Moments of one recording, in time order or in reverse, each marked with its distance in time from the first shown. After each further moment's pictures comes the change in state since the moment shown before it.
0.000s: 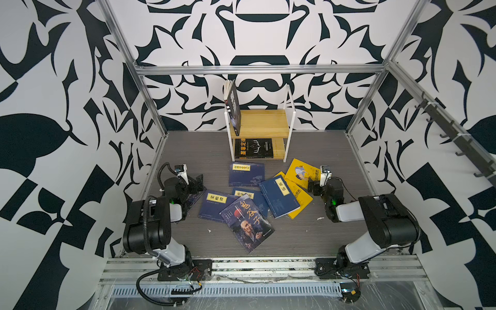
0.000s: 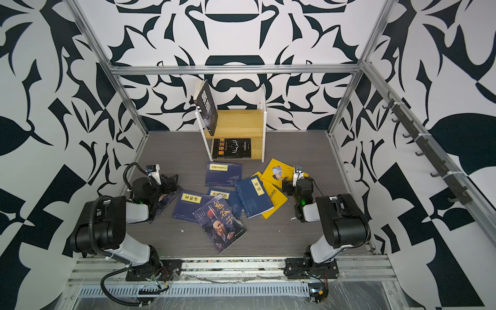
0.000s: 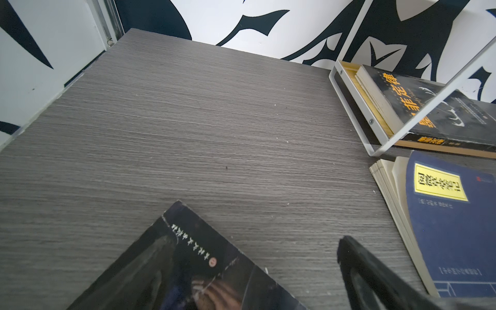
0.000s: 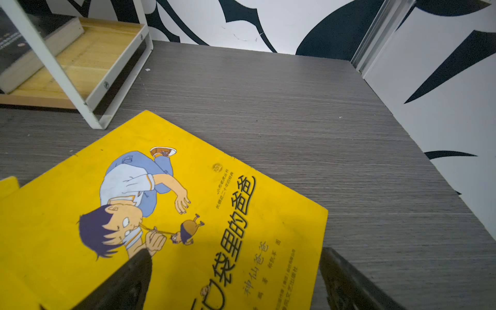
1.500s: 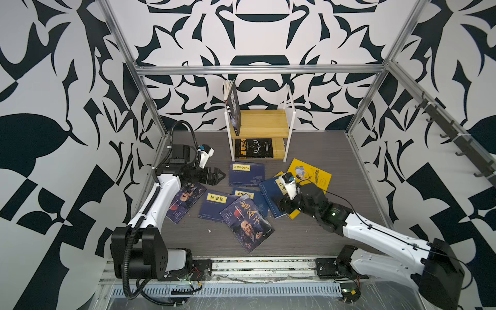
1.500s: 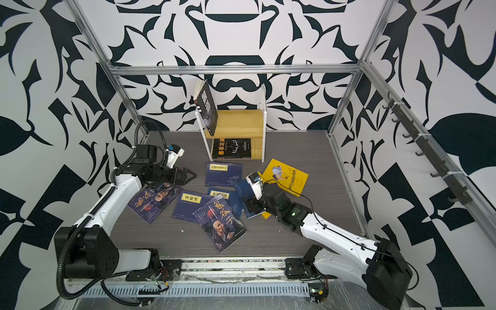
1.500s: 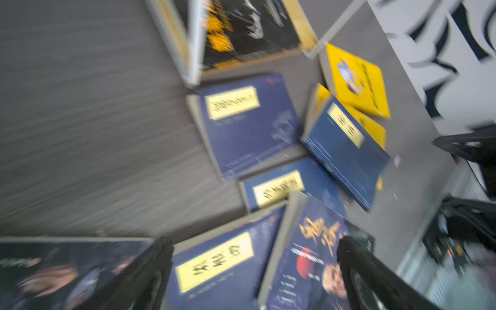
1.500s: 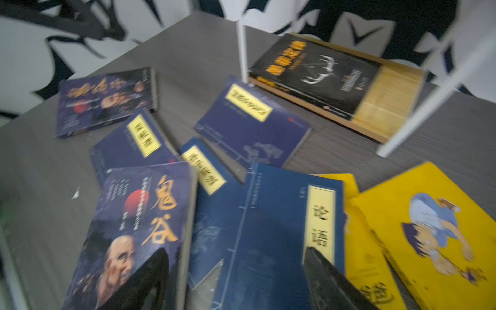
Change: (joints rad) left arm -0.241 -0.212 0.708 -1.539 0.354 0.294; right arm 0.767 -0.552 0.263 -0.917 -0.094 0.119
